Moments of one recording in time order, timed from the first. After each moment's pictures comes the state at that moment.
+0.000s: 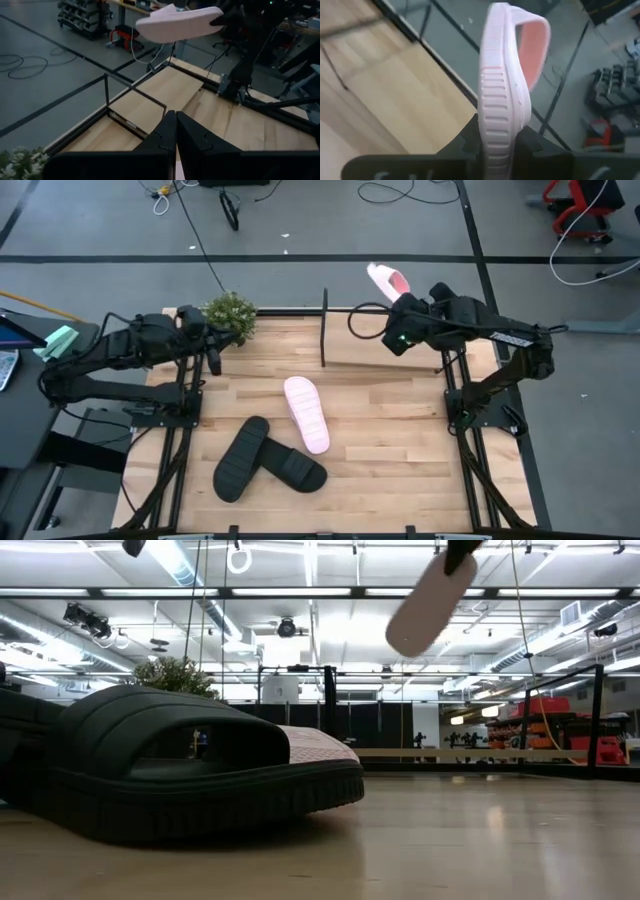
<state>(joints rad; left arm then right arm) 0.14 0.72 1.05 -0.59 -0.32 -0.30 -0.11 1.47 1.79 -1.57 0.83 0.48</state>
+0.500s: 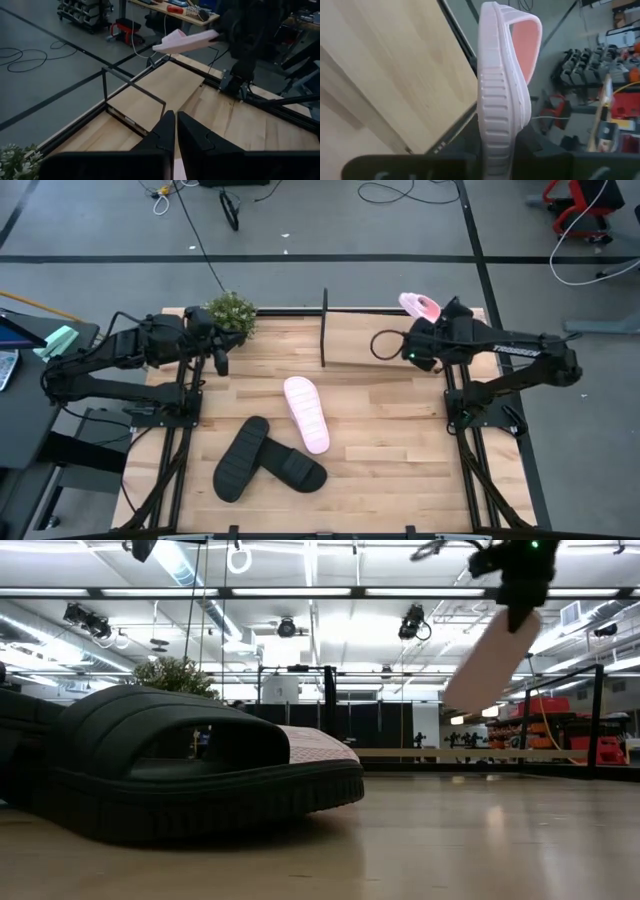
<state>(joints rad) 0.14 0.76 1.05 -0.58 -0.32 -0.31 -0.18 1.22 1.23 -1.57 0.83 0.40</state>
